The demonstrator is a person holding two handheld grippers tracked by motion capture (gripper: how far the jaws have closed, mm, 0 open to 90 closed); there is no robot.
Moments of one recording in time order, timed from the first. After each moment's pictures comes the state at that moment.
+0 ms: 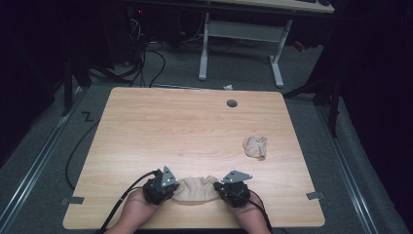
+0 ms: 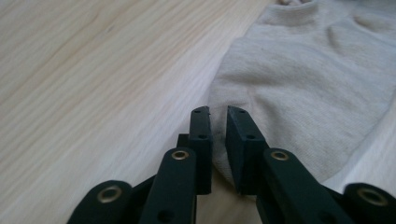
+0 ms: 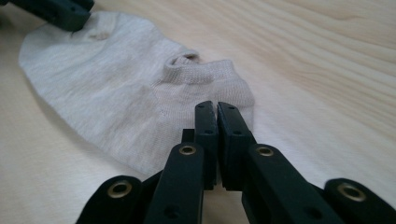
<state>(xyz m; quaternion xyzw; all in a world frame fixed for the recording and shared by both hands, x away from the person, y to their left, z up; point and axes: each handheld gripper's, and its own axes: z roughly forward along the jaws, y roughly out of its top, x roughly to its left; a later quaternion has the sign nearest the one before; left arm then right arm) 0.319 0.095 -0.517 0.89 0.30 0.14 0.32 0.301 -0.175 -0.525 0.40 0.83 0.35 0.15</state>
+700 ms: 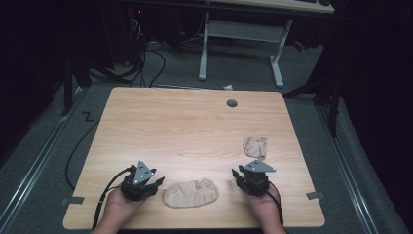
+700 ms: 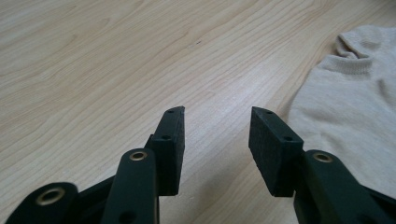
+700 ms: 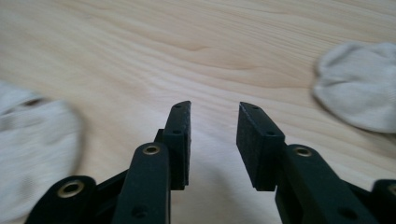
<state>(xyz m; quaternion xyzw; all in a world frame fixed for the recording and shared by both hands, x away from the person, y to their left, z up) 0.326 0.146 -0.503 0.84 0.33 0.19 0.38 0.323 -0.233 -0.507 0.48 0.77 0.35 0.23</state>
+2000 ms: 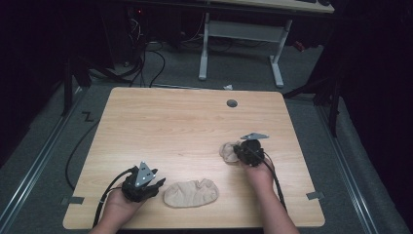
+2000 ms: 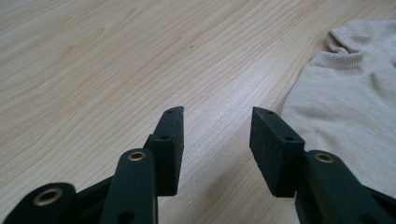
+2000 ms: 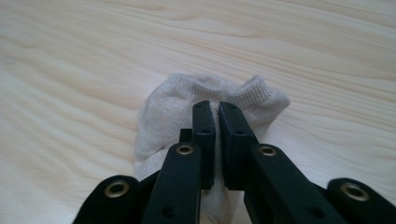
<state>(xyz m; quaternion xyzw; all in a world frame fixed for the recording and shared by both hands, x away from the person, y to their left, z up) 0.322 0.142 -0.501 0.85 0.30 0.20 0.37 0.412 -0.230 -0.502 0.52 0.77 0.32 0.19</state>
